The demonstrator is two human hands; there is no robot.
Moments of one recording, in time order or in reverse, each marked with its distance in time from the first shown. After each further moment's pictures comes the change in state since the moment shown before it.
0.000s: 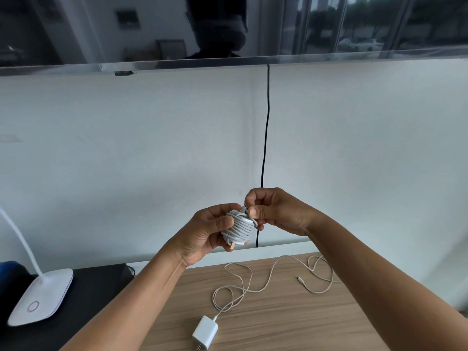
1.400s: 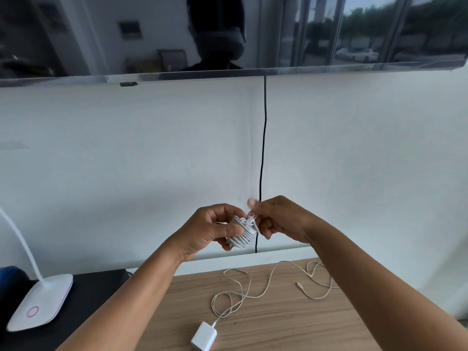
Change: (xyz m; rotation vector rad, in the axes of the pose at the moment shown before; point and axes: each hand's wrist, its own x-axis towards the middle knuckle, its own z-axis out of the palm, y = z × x) left_hand 0.005 0.009 -0.001 0.331 0.055 0.030; right_hand -0.011 -0.010 0.002 -0.133 0.253 0.243
